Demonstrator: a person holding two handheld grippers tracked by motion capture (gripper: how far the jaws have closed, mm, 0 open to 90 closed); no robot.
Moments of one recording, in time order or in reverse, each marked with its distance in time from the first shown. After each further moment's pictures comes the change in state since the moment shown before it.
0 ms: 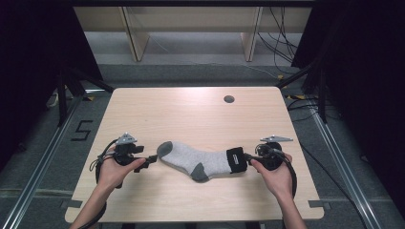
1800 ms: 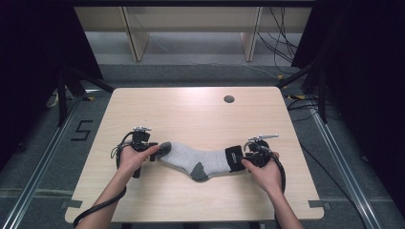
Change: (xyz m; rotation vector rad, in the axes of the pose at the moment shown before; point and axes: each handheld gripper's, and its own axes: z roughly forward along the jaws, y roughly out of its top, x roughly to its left) left arm 0.015 0.019 0.070 0.120 -0.031 -0.209; right arm 0.014 0.005 0.033 0.143 0.054 0.040
